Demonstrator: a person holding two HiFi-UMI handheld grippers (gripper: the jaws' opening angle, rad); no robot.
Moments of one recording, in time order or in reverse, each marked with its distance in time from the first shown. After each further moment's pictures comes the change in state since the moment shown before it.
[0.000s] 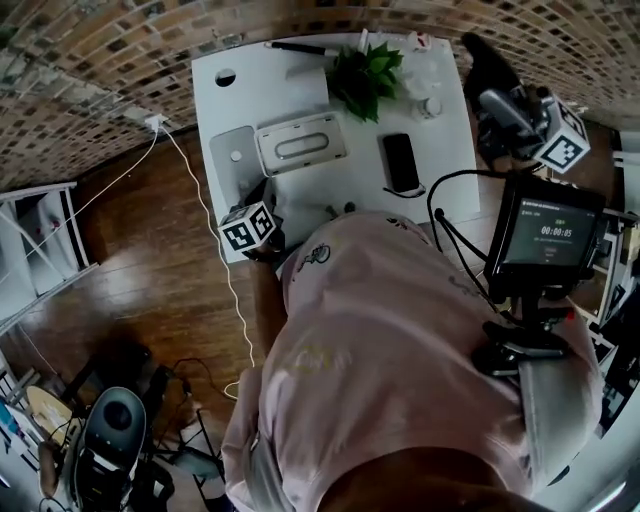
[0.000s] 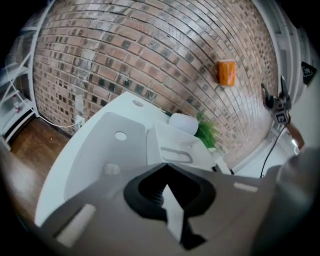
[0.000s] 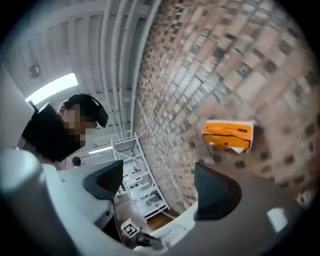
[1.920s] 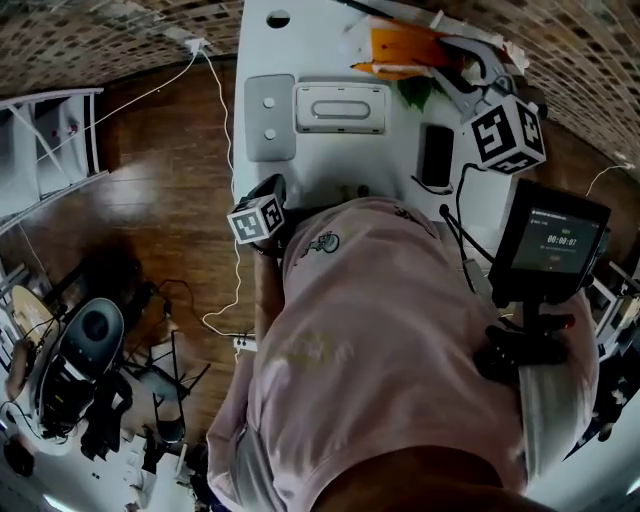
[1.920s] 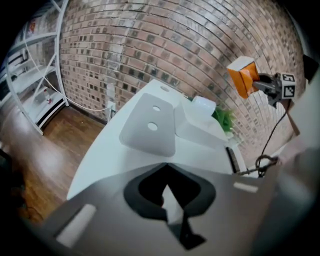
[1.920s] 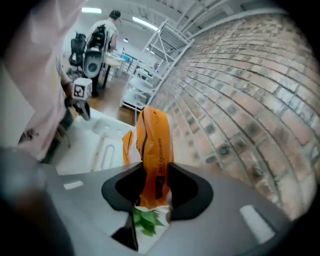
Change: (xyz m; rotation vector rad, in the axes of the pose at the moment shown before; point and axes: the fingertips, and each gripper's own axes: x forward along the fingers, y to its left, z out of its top) left arm -0.053 0.031 -0.070 -0.133 0.126 0.246; right arm 0.081 -0.103 -0.159 -1.101 0.972 -0.111
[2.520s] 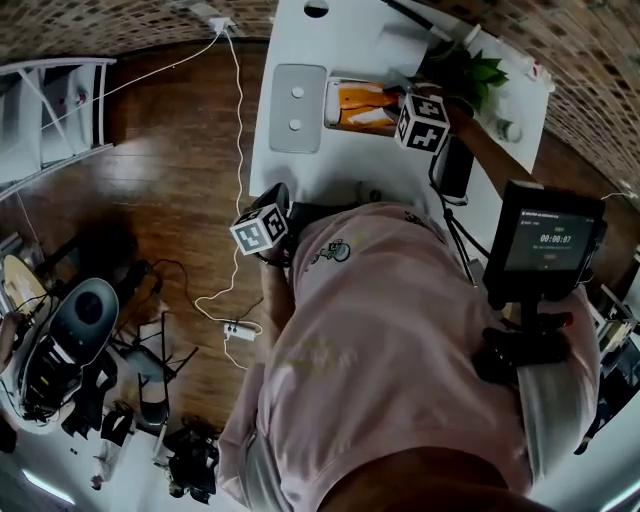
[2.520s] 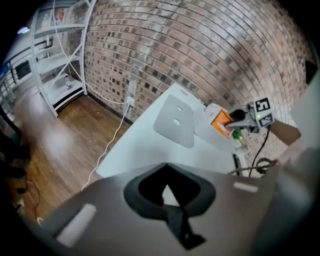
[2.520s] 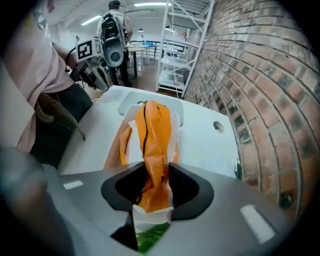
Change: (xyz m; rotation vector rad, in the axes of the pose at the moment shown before) left arm -0.056 0.038 -0.015 -0.172 -0.041 0.094; right arm 0.154 0.184 -0.014 -0.056 0.201 0.537
